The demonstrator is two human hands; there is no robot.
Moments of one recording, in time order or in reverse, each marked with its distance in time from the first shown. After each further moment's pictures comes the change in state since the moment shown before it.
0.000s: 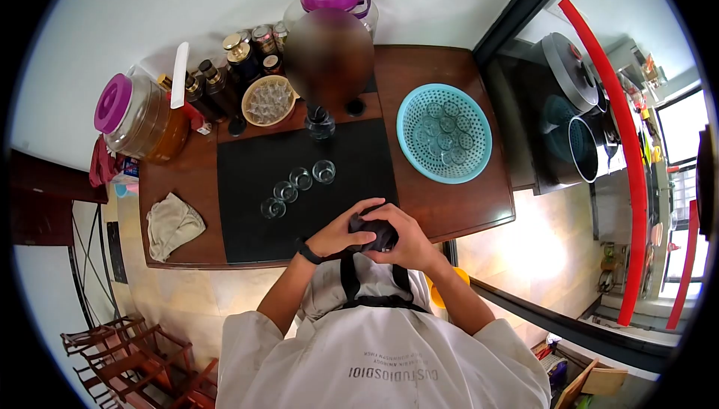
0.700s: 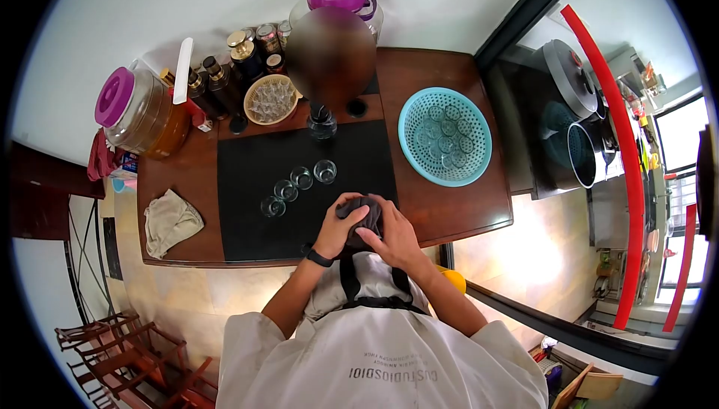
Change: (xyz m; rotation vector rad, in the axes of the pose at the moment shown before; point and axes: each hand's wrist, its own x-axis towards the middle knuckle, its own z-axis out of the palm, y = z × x) left_hand 0.007 -0.026 0.005 -0.185 0.547 0.099; right_hand 0.001 0.018 0.026 -0.311 0.135 0.199
